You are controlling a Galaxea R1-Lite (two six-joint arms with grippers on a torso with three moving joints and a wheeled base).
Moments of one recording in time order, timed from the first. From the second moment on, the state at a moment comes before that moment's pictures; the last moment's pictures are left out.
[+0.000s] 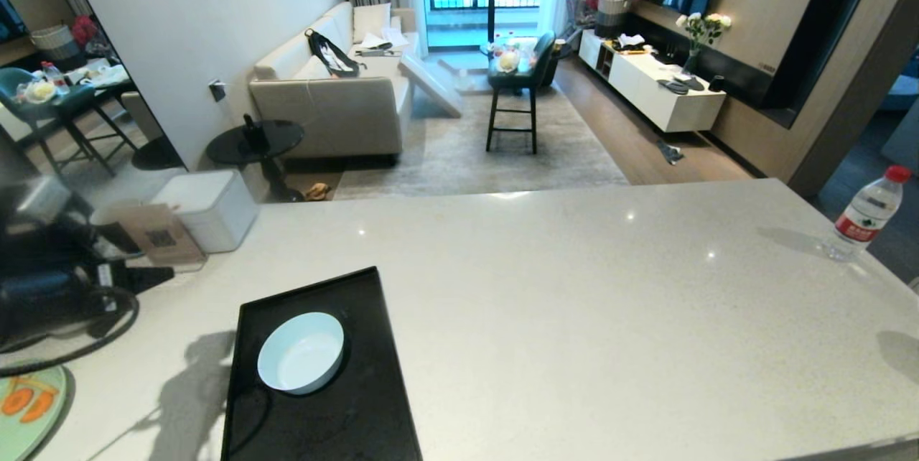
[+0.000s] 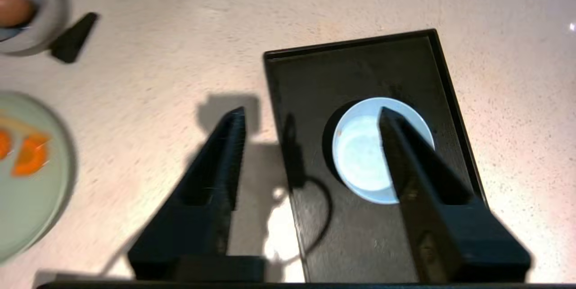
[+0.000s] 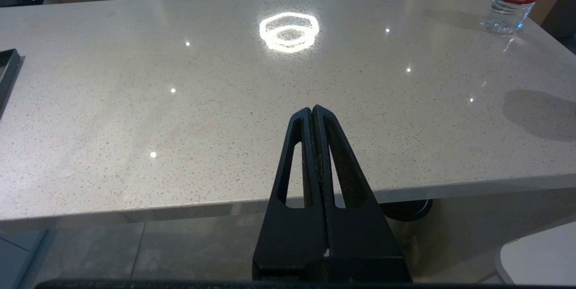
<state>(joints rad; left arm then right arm) 0.28 1.34 -0.67 -0.12 -0.19 -0.05 0.00 0.00 0.00 0.00 0.00 0.02</state>
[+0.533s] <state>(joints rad) 0.33 0.85 -0.31 -0.12 -0.19 -0.08 0.00 0.00 0.00 0.00 0.00 0.02</state>
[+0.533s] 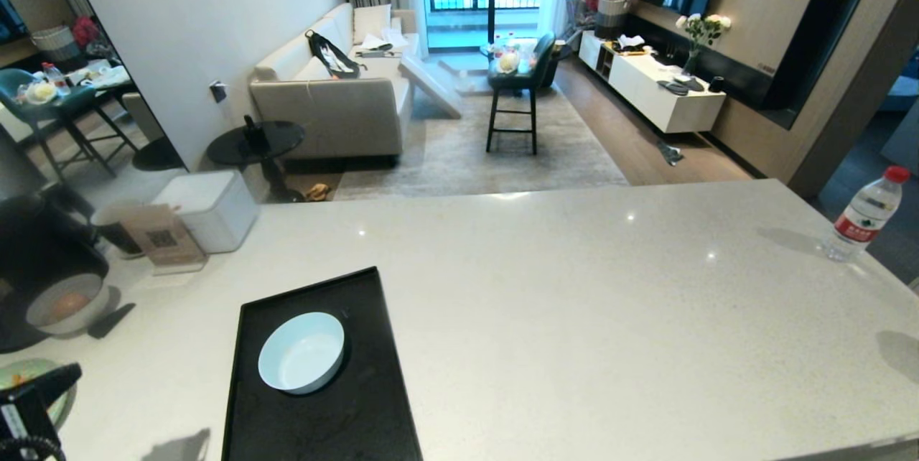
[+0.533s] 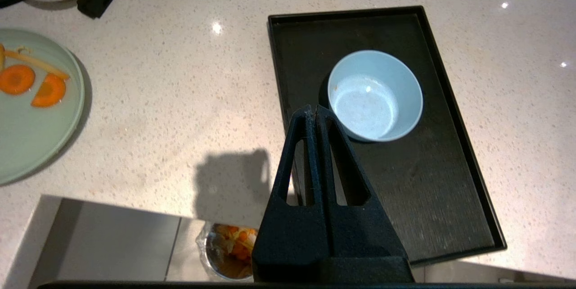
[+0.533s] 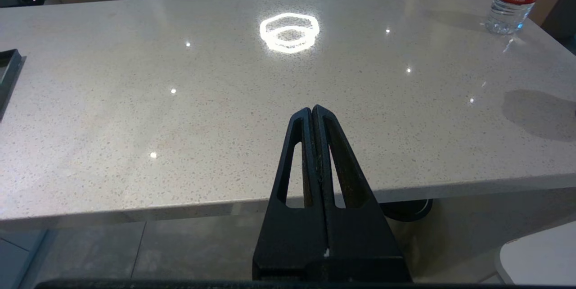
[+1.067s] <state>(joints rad) 0.14 0.54 -0.10 -0.12 -0.18 -0.10 0.00 0.00 0.00 0.00 0.00 0.02</state>
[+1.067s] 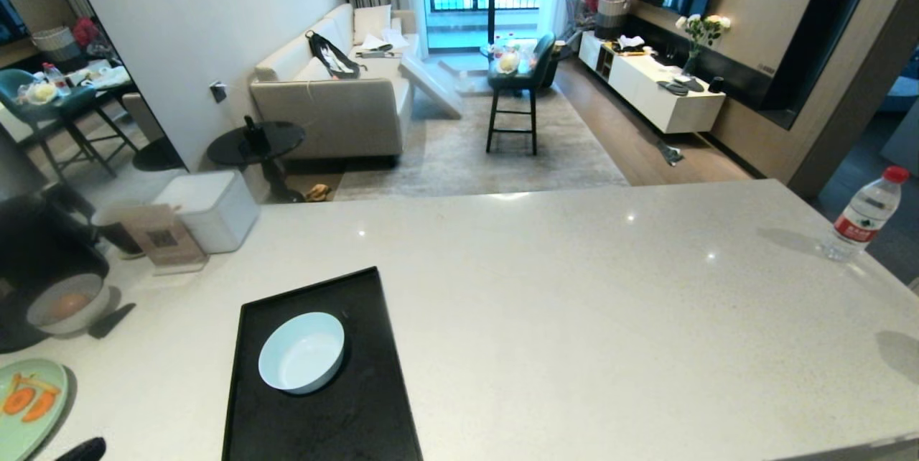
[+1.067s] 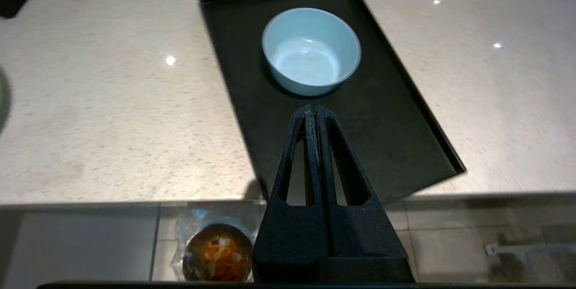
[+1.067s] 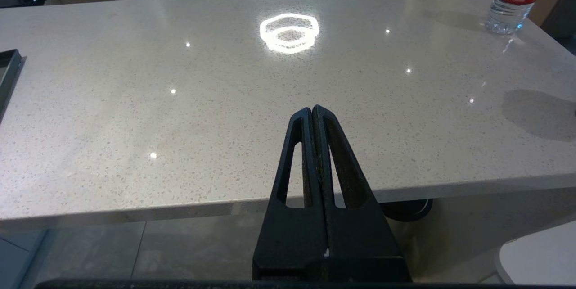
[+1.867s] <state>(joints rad) 0.00 0.01 -0.03 0.04 0.01 0.03 0.00 0.00 0.00 0.00 0.00 0.02</state>
